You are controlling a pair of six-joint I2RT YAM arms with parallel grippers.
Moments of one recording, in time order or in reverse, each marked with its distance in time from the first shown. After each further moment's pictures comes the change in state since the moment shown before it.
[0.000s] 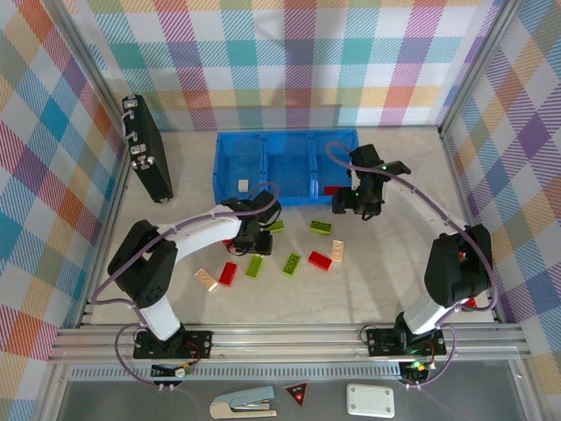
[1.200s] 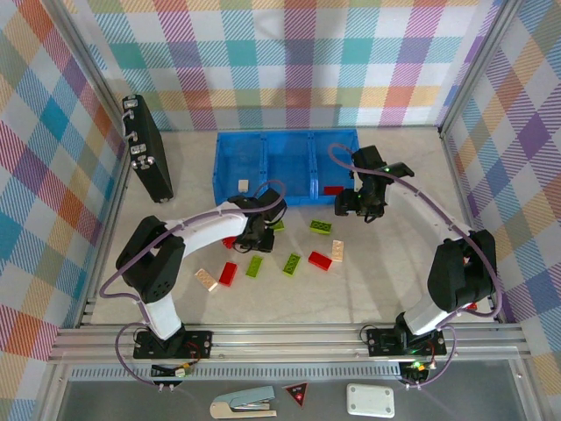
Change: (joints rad) left arm -0.010 0.048 0.072 -0.027 -0.054 0.027; right arm 0.000 -0.035 -0.015 -0.023 0.019 0.000
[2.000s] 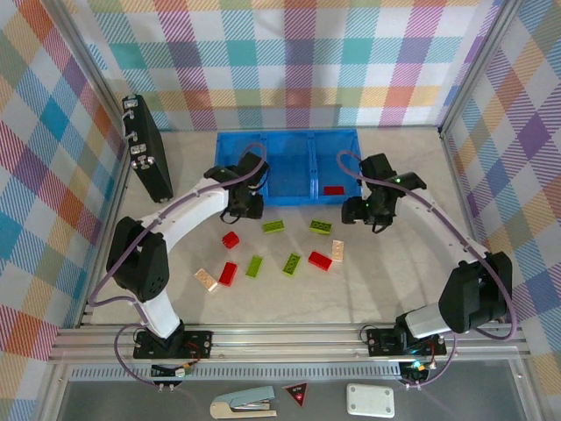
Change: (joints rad) left arm 0.176 -0.029 0.226 -0.079 -0.022 0.149; right arm 0.000 -0.150 -0.100 -0.041 0.023 0.020
